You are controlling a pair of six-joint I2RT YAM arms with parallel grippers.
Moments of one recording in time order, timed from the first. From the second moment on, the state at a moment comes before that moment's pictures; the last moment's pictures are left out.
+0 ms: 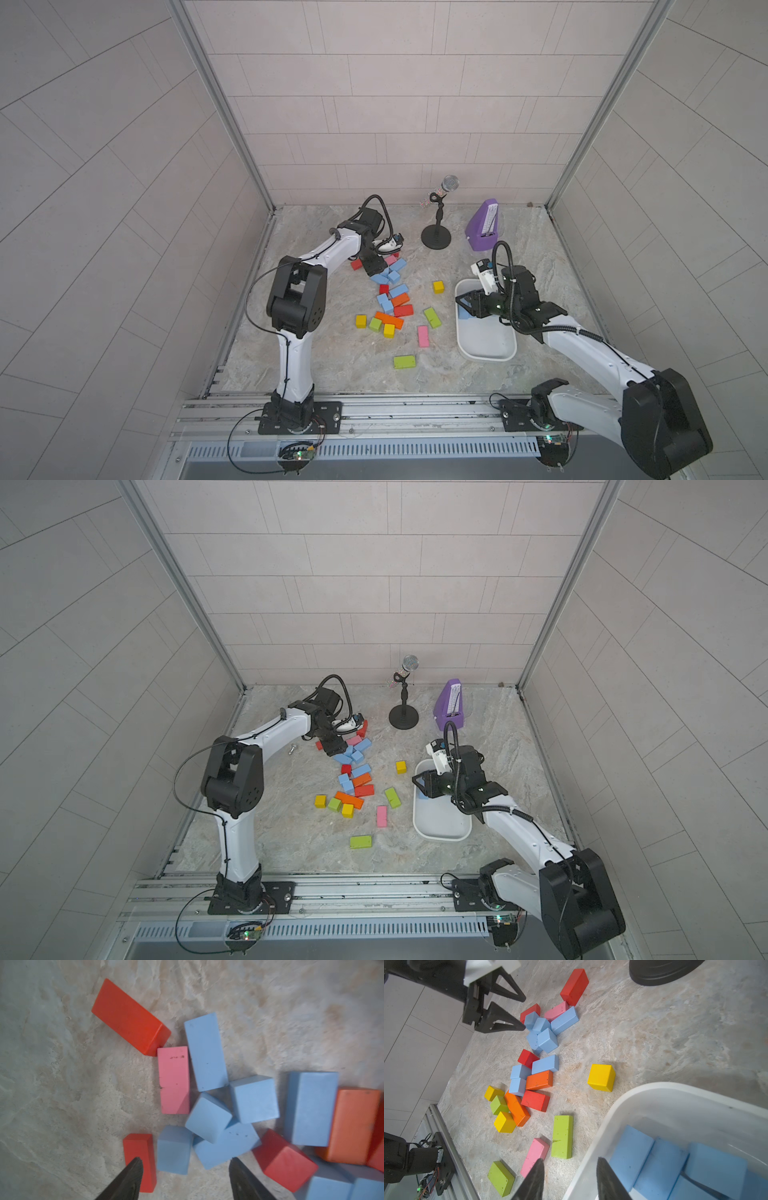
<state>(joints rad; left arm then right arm) -0.35 2.07 1.65 -0.82 0.07 0.76 0.28 1.12 0.57 -0.16 -0.48 0.27</state>
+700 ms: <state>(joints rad) -0.34 2.24 1.83 -1.04 -0.01 0.84 0.28 1.15 0.56 -0.13 -0.51 0.26</state>
